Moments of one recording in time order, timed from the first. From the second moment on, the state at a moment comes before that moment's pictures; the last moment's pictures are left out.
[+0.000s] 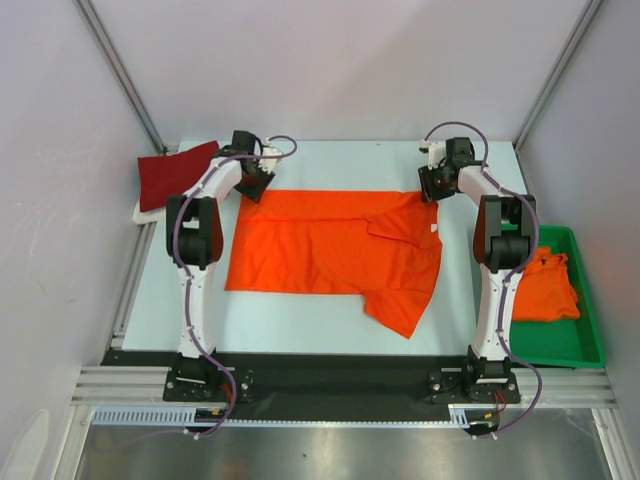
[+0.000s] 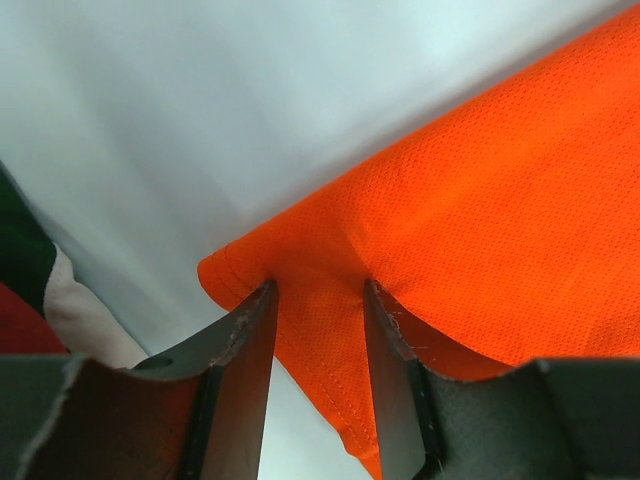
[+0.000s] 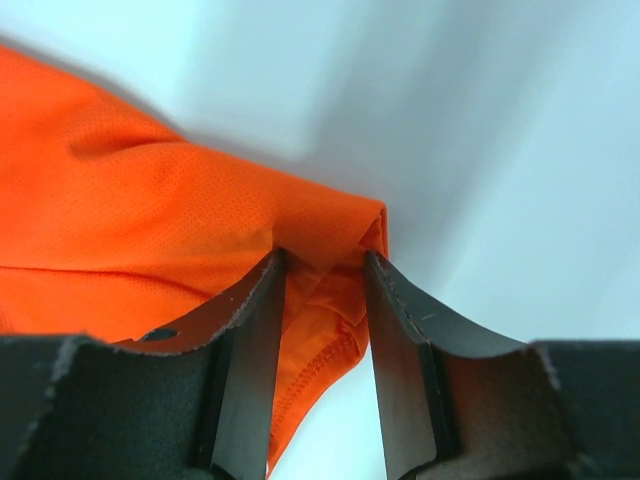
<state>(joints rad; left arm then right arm) -0.12 2.38 2.02 -0.72 0.05 0.50 0.01 2.27 1.77 -0.45 -0.25 -0.30</state>
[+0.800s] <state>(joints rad) -0.21 2.05 1.74 -0.42 -0.03 0.51 0.01 2.18 1.89 -0.39 -0.27 -0.34</state>
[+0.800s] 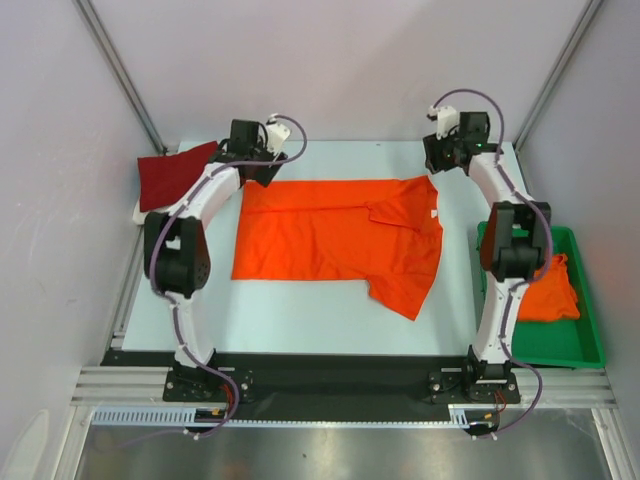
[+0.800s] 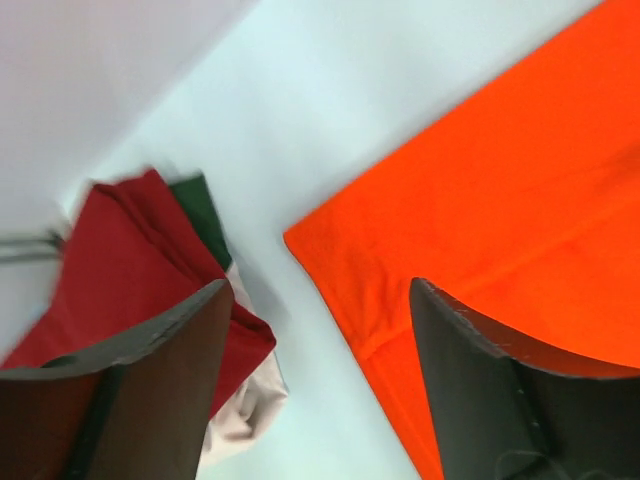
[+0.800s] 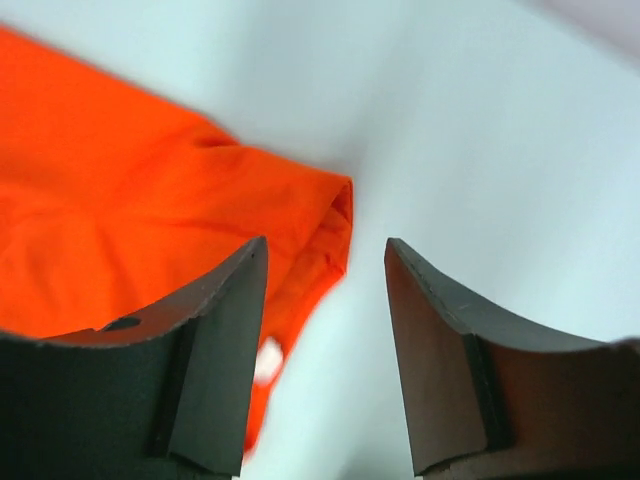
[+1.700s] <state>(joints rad) -0.32 1.56 1.05 -0.31 -0.15 0.48 0.26 1.03 0.58 -0.77 -0.57 -1.49</state>
